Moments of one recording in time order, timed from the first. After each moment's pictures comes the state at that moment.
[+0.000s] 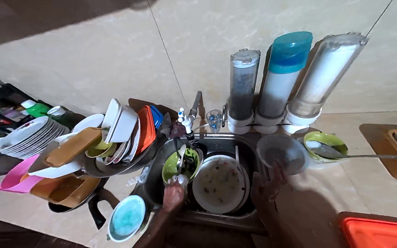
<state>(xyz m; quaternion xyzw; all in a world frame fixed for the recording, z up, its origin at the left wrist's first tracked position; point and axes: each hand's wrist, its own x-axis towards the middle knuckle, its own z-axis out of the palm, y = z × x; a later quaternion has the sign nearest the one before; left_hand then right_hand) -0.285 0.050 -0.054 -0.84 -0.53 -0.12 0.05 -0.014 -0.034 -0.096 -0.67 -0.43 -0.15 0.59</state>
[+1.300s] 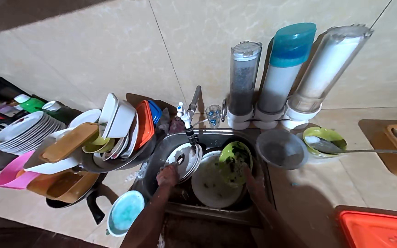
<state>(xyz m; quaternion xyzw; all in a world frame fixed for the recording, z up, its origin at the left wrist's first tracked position) -0.269 0.117 -0.028 -0.66 -0.73 0.16 -0.10 -0.023 -0.022 -0.088 -0.65 -0.27 0.34 0.63</state>
